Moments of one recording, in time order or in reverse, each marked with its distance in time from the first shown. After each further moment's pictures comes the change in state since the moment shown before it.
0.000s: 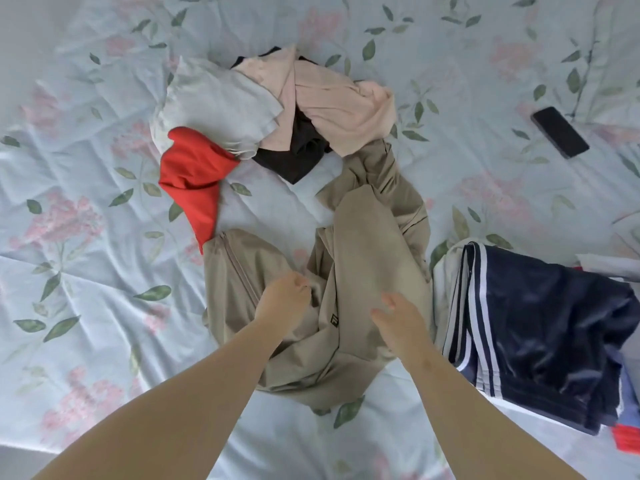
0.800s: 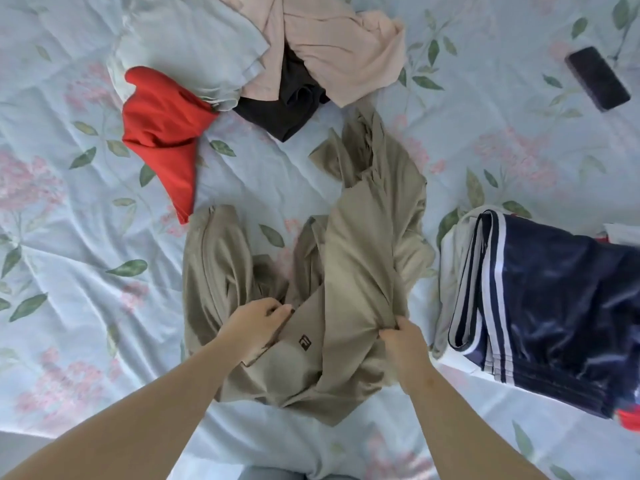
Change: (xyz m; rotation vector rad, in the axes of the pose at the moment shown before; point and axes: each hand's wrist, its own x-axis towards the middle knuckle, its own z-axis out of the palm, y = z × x) left_hand 0.017 -0.093 0.042 0.147 -0.232 -0.082; right_hand 0.009 0.067 0.033 0.171 -0.002 0.292
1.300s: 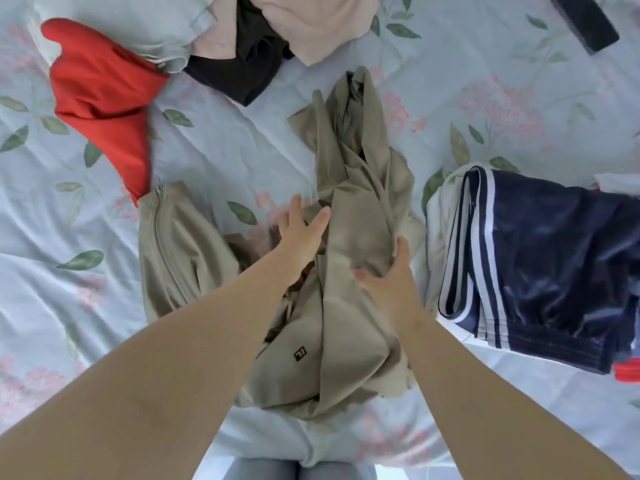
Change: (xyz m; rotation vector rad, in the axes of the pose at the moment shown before) left_hand 0.061 0.116 0.022 -0.654 0.036 0.056; right_hand 0.029 -0.016 -0.008 0.088 0.063 -0.300
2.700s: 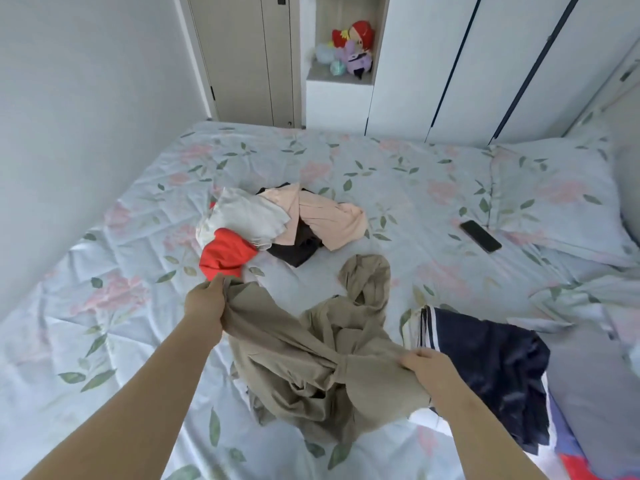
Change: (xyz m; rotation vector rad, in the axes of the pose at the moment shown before) left_hand -0.234 0.077 -0.194 -0.536 0.552 0.171; right_hand -0.165 -0.084 -0.107 0.073 0.022 -0.025
